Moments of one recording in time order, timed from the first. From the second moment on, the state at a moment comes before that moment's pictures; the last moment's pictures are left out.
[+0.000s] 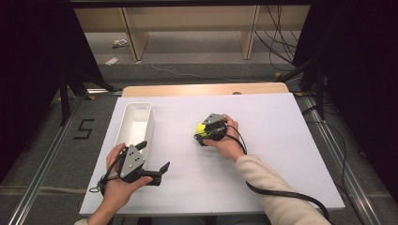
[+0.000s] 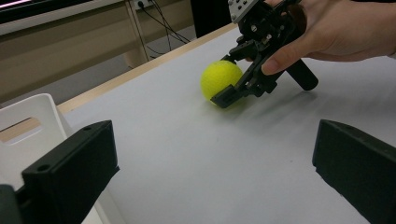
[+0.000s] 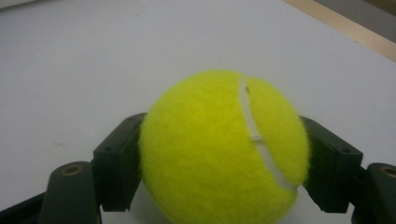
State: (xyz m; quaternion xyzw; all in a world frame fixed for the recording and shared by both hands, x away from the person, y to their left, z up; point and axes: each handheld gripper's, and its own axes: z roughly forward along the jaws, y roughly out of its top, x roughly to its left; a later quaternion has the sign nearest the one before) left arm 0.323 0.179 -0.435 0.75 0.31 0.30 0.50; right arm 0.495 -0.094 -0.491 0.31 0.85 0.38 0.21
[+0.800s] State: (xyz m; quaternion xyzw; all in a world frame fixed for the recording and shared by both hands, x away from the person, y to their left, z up) left arm 0.323 0.179 -0.435 0.75 0.31 0.30 0.50; right arm 0.494 -0.102 -0.476 0.32 0.83 0.40 0.20
